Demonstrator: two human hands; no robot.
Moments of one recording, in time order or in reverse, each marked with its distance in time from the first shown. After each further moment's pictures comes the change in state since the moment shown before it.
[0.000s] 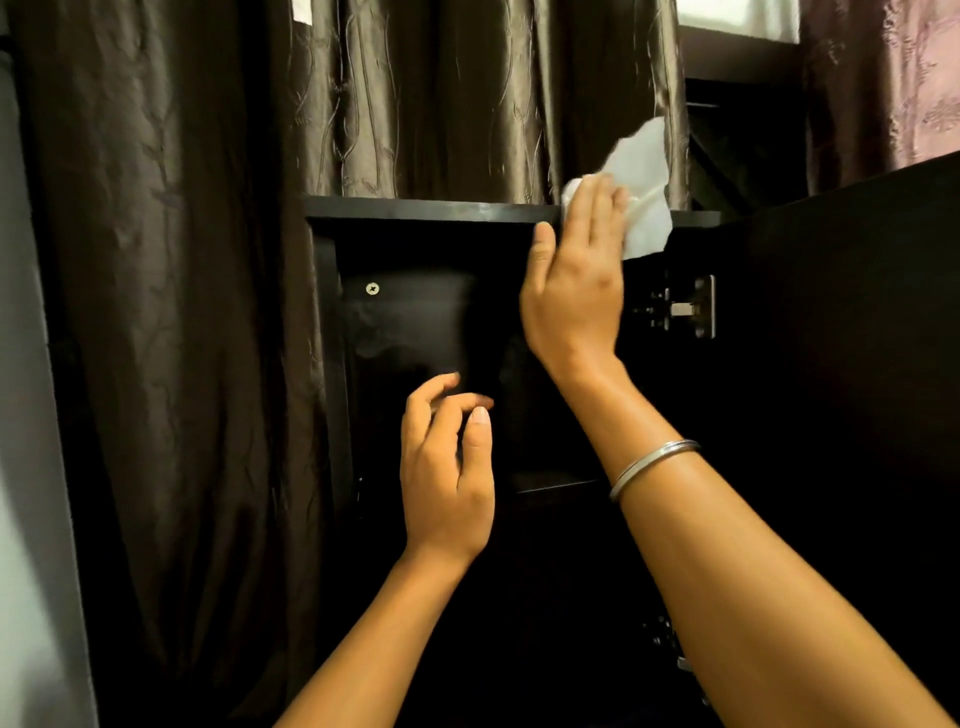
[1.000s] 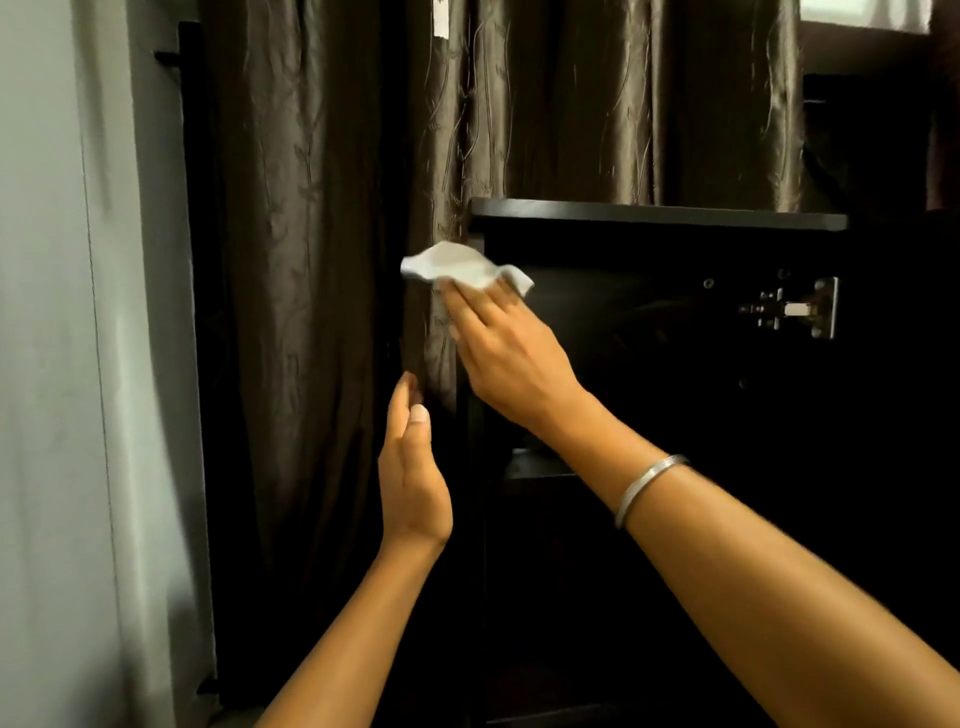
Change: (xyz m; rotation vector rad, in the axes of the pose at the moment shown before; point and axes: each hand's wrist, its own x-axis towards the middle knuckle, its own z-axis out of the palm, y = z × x) left_hand 0.002 -0.029 -0.126 -0.286 0.091 -0.356; right_hand -0.081 -0.119 0.036 0.028 -0.371 -0.669
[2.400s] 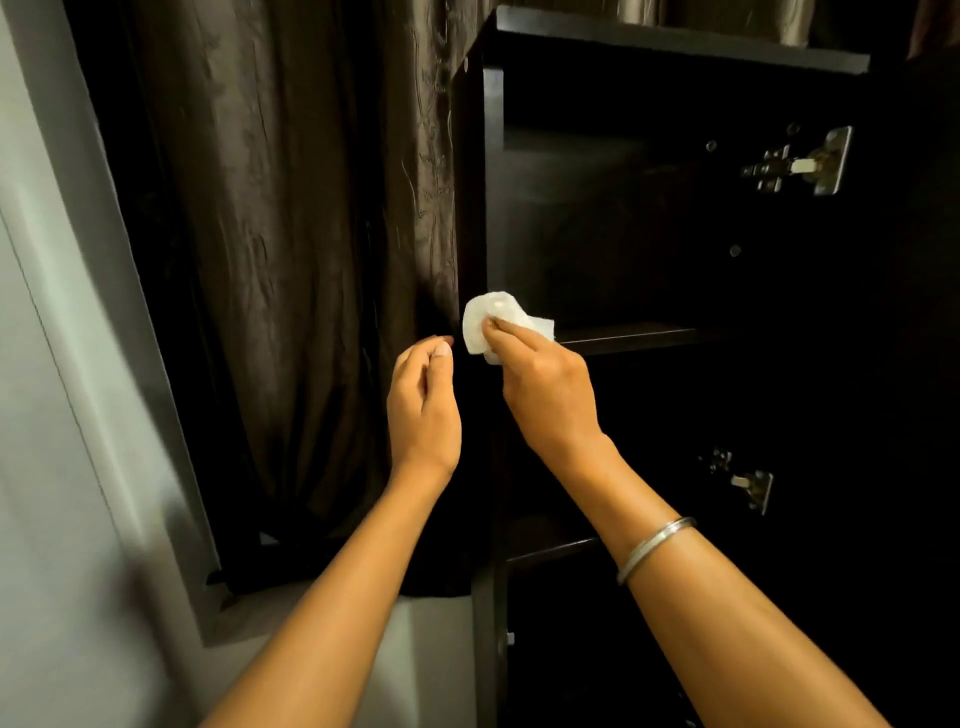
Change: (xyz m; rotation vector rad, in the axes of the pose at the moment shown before) left_hand -0.035 -0.044 -0.045 0.150 -0.096 -0.120; right_hand -0.132 -0.092 0.011 0.111 0.007 0.389
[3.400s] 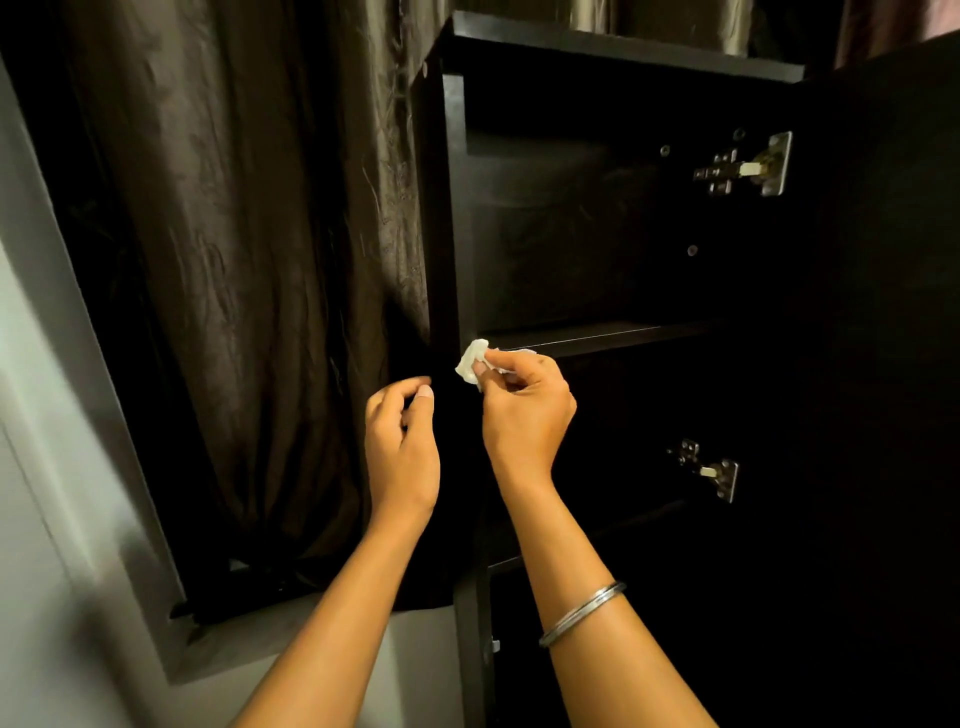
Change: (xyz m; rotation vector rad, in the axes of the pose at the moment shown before) left_hand -0.014 -0.026 -0.002 -0.002 -0.010 -0.063; right_hand -0.006 -0.037 0.003 0.443 0.283 0.915
